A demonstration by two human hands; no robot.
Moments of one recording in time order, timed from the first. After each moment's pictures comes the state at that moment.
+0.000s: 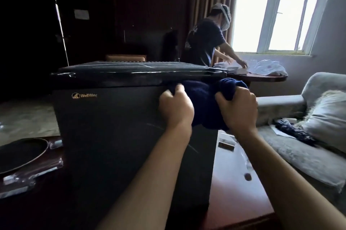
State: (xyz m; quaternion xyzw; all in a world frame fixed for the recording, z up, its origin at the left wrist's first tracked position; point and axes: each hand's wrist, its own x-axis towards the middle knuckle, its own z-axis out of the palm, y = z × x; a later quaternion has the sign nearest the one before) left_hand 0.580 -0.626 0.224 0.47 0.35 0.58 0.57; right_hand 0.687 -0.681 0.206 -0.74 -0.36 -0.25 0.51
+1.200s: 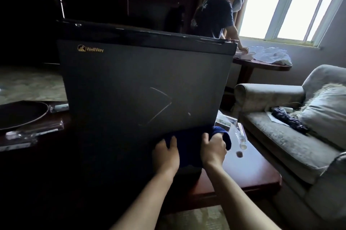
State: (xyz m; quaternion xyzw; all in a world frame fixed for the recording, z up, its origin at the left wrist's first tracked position) left_hand 0.543 -0.647 0.033 0.56 0.51 0.39 0.52; right_hand 0.652 -0.681 0.037 -0.84 -0.21 0.04 0.51
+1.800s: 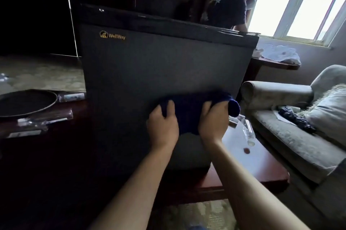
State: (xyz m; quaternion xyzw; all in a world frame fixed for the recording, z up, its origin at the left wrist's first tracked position) left_hand 0.502 -0.629 0.085 0.55 0.44 0.51 0.50; right_hand 0.610 -0.646 0.087 -0.78 -0.30 -0.11 0.53
